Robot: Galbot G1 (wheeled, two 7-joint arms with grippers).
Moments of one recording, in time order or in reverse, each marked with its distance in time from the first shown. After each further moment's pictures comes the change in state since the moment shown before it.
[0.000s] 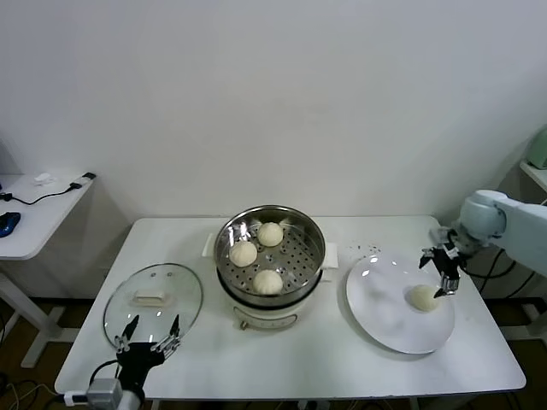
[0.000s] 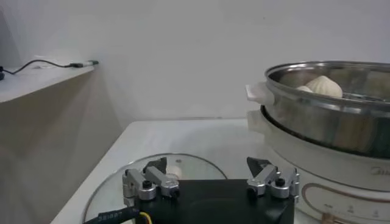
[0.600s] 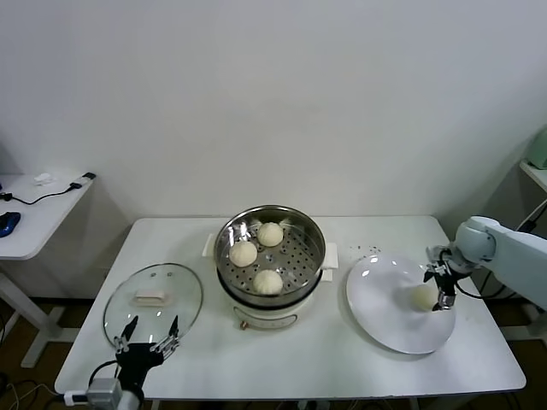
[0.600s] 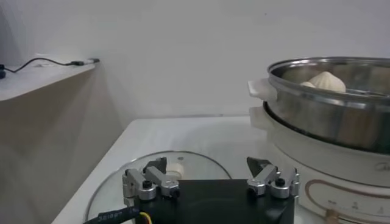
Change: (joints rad) left arm -0.002 0.004 -0.004 0.008 0.001 0.004 0.000; right arm -0.228 0.048 0.203 -0.123 -0.060 -0.069 0.042
